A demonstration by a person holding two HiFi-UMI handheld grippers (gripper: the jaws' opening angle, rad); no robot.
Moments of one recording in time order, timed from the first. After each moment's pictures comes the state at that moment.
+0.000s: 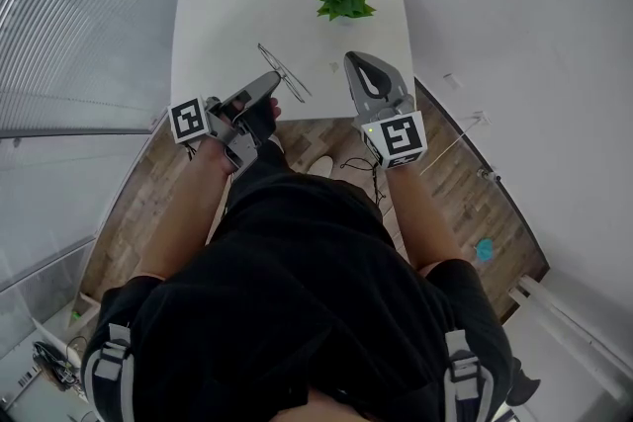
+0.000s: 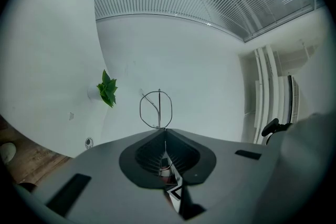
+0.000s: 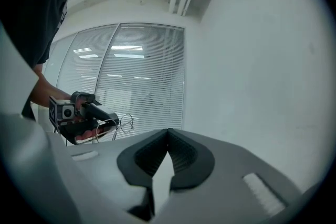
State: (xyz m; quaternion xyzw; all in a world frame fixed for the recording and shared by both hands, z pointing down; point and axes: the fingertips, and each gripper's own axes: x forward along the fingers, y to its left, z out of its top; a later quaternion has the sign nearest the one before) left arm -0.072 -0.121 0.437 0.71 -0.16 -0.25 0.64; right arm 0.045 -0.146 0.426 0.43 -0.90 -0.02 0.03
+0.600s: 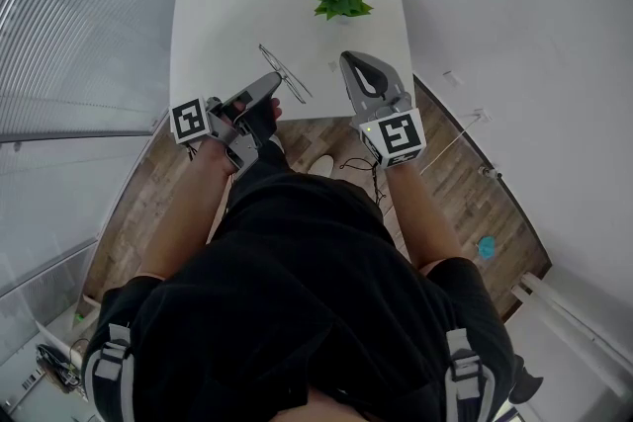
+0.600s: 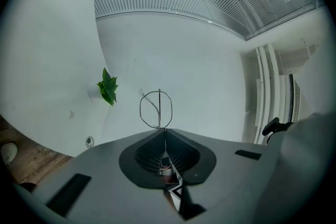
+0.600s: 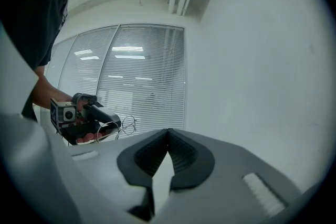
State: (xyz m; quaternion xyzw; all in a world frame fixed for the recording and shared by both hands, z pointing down) left arm -0.069 -0.119 0.438 0.71 -0.16 -0.24 0.64; right arm 0.039 -0.144 0.424 0.42 -0.90 -0.02 0.03
